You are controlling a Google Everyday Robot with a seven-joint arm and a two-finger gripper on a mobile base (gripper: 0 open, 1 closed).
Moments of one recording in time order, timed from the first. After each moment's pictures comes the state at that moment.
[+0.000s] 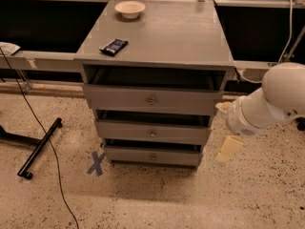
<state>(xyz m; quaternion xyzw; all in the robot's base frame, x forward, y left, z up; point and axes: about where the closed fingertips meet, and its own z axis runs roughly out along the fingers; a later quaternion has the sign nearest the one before) 0.503 -0.195 0.747 -0.62 0.75 0.02 0.23</state>
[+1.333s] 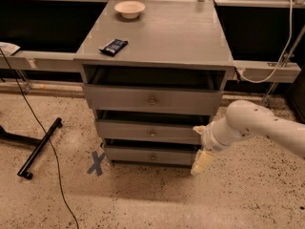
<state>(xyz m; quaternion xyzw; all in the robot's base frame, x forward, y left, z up) 0.553 -0.162 0.583 -0.62 0.74 0.11 0.23</state>
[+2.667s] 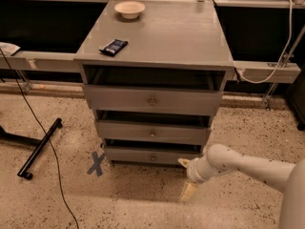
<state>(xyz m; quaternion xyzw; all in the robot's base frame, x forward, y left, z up) 0.539 -0.128 0.374 -0.66 0.70 0.17 0.23</state>
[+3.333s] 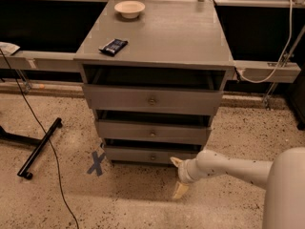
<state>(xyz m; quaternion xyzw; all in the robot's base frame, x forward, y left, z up) 0.562 -0.099 0.337 -0.68 0.67 0.12 0.27</state>
